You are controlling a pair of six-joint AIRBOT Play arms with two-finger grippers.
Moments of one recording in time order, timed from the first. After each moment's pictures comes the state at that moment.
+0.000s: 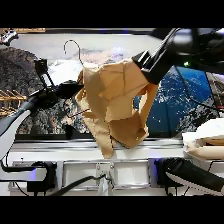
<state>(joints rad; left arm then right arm) -0.08 -1.50 0.86 -0.45 -1.85 -0.13 0.66 -1.15 1.94 -1.60 1.44 1.13</state>
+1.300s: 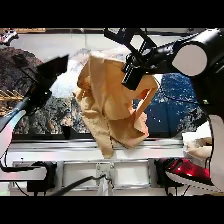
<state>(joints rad) -0.01 -1.49 0.86 -0.86 -1.65 -0.09 0.61 -1.26 1.80 -1.52 1.40 1.00</state>
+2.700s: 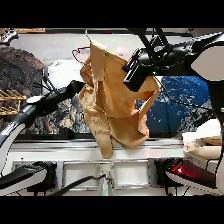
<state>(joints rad) -0.17 -1.28 0.73 -0.17 -0.55 -0.60 0.61 -1.20 1.81 -1.45 1.41 1.12</state>
